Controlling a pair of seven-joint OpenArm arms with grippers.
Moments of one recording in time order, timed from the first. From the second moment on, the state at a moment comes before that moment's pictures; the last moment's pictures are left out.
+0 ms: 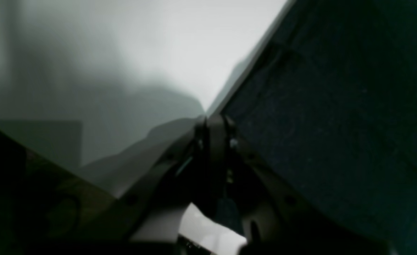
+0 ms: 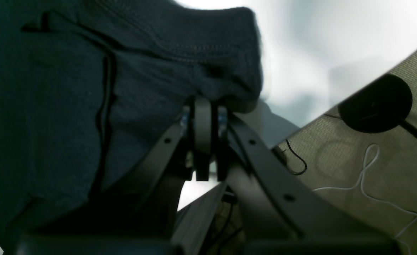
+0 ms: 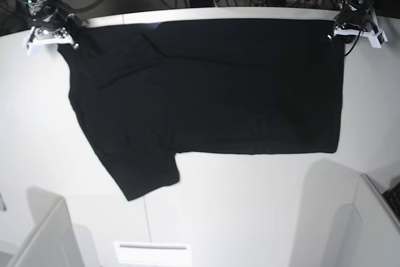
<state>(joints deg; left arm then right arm) 33.8 -8.6 -36.8 99.1 -37.3 1.1 38.9 -16.8 -6.9 51.0 101.8 27.2 8.3 -68.4</state>
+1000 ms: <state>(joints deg) 32.0 -8.3 -41.0 110.7 -37.5 1.0 38.9 -14.8 -6.3 37.5 112.9 26.7 8.4 -68.9</state>
